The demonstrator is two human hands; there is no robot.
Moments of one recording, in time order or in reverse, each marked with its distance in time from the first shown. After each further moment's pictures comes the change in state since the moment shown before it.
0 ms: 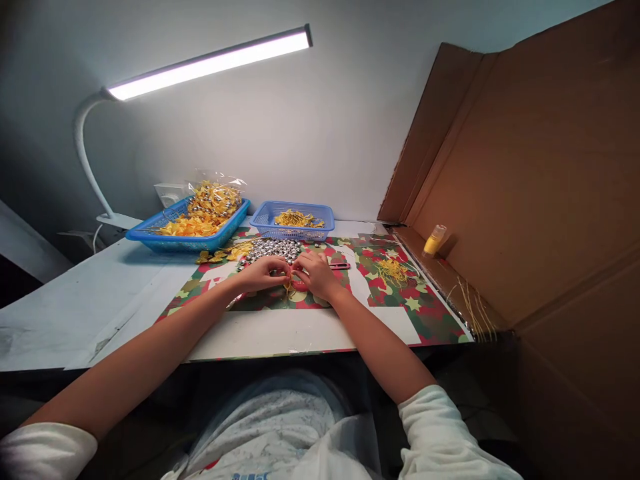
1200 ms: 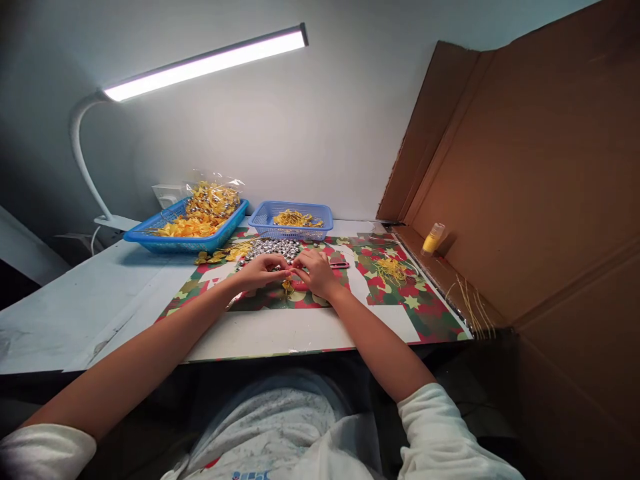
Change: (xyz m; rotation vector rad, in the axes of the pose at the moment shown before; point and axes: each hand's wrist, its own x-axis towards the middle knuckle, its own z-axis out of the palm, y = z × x) left_hand 0.001 -0.002 0.002 -0.177 0.066 -0.007; right_hand 0.000 0.000 -0.001 0.081 0.068 0.021
